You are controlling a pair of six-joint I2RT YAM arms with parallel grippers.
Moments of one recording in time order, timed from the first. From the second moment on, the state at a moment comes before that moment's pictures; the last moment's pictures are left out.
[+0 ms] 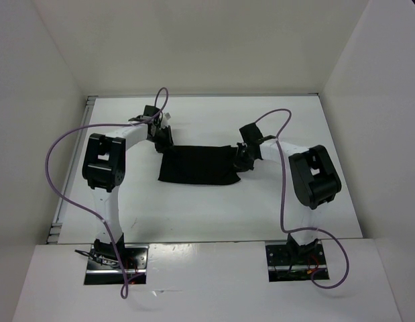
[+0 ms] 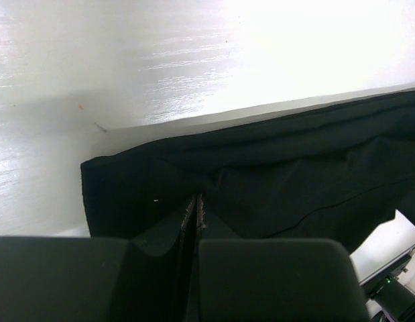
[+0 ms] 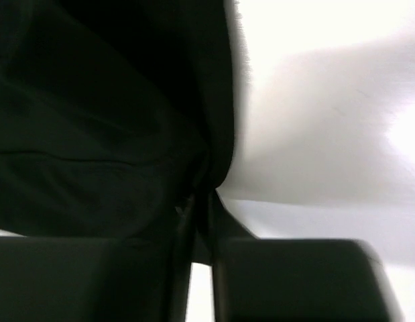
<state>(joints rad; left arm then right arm) -0.17 2.12 1.51 -0.49 0.40 -0.40 0.38 1.84 1.11 -0.40 -0.12 0.65</state>
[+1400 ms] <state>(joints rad) -0.37 2.24 1.84 -0.65 0.63 -0.37 0.31 1.73 1.25 -0.64 -0.02 0.62</state>
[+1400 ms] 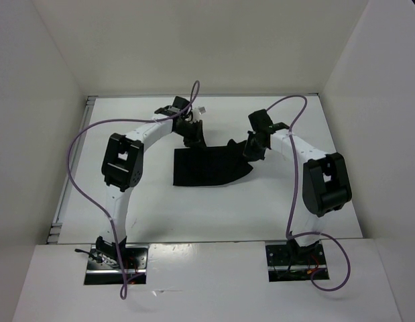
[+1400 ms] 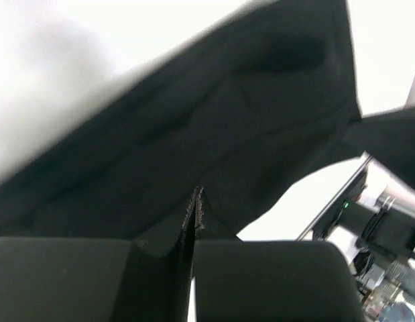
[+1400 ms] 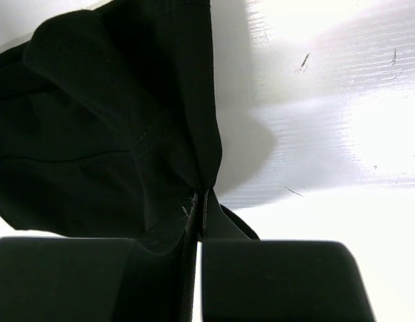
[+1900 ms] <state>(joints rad) -0.52 2.04 1.49 -0.70 0.61 -0.29 0.31 1.73 1.29 -0.64 -0.01 0.62</state>
